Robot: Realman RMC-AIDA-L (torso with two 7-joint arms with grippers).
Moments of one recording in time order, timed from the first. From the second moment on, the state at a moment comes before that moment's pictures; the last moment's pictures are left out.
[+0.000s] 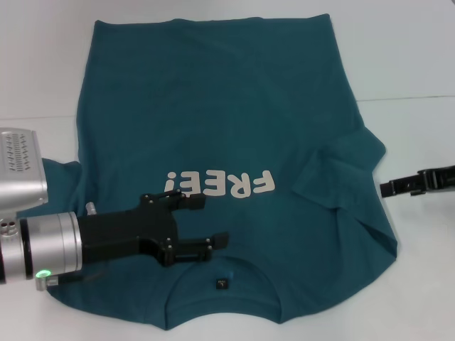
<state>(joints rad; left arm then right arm) -0.55 -2.12 -2.22 -0.63 -1.33 1.43 -1.28 0.58 1.98 -0.73 -0.99 -2.48 -1.43 2.43</state>
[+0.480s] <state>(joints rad) -0.54 -2.13 -2.22 -0.63 -1.33 1.43 -1.28 0.59 1.97 -0.73 -0.90 -2.52 -1.42 2.44</state>
